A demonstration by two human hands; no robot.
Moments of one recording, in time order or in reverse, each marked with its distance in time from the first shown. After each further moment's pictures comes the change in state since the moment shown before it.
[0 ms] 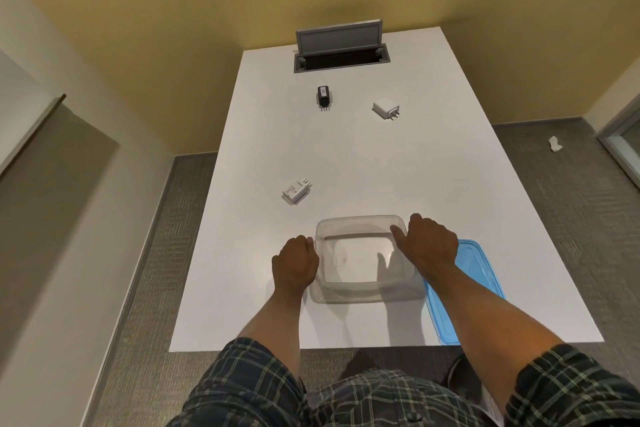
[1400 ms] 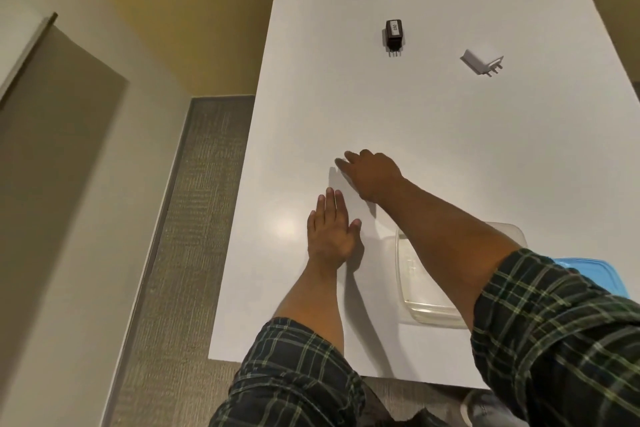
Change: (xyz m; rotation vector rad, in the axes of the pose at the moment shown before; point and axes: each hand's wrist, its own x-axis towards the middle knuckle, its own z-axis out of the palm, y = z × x) left_hand 0.127 -0.099 0.054 0.083 -0.111 0.133; right_hand 0.144 -0.265 0.064 -0.343 -0.175 -0.784
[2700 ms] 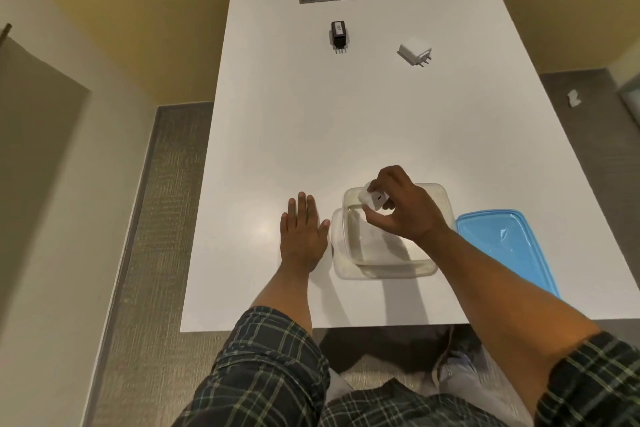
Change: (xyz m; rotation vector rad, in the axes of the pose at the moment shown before) left_hand -0.066 0.026 0.018 0.053 -0.069 0.021; right_hand -0.218 0.029 0.033 0.718 0.657 0.088
